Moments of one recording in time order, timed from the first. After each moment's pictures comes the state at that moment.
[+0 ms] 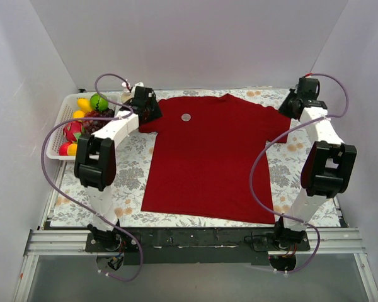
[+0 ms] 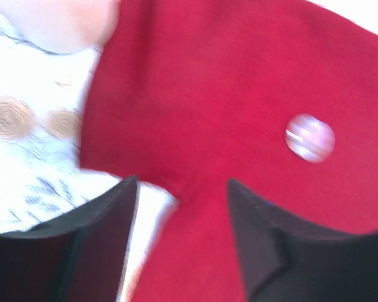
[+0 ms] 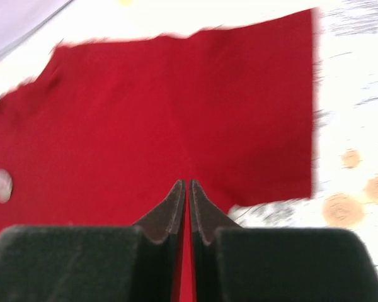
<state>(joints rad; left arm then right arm) -0.27 1.98 1.53 -0.31 -0.22 -0.55 -0.12 1.81 1.49 -0.42 -0.06 0.44</state>
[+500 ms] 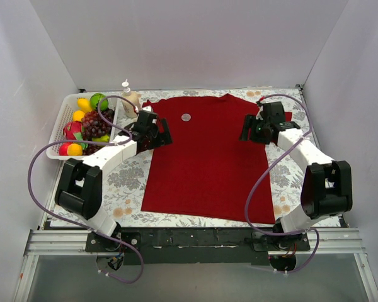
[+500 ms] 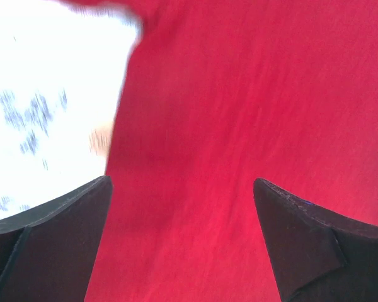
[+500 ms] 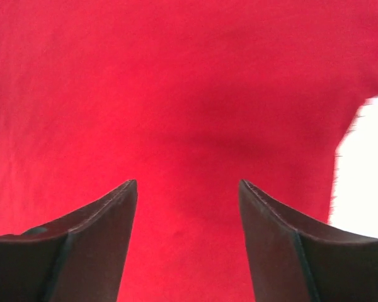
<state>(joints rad) -0.41 1.60 1.10 -0.30 -0.12 -0.59 0.17 1.56 1.11 -0.42 -0.16 0.29</state>
